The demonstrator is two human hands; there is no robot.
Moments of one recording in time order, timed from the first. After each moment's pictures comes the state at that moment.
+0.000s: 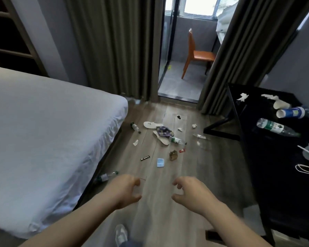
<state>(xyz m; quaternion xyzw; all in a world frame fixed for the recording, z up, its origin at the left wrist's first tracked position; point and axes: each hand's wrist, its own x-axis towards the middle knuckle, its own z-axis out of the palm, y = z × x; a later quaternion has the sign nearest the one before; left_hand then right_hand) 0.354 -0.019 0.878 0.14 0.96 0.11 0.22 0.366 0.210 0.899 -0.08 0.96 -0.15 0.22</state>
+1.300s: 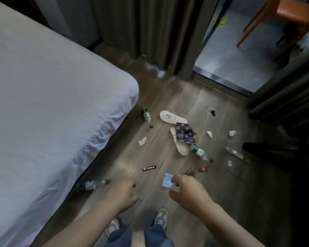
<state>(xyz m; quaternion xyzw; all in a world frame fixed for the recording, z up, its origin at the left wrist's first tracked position) -0.128 -0.028 0.657 -0.08 0.92 0.19 0.34 -0.190 0.180 0.690 -0.15 0.92 -0.12 0.34</state>
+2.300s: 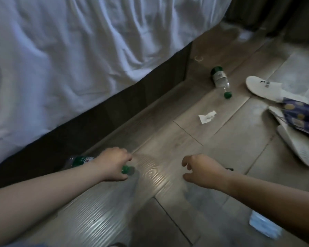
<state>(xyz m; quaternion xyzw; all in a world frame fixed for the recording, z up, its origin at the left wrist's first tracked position) -0.108 -0.225 0.065 -0.06 0.96 0.02 0.27 -0.252 0.016 0.061 -0.39 0.86 -0.05 0.33</state>
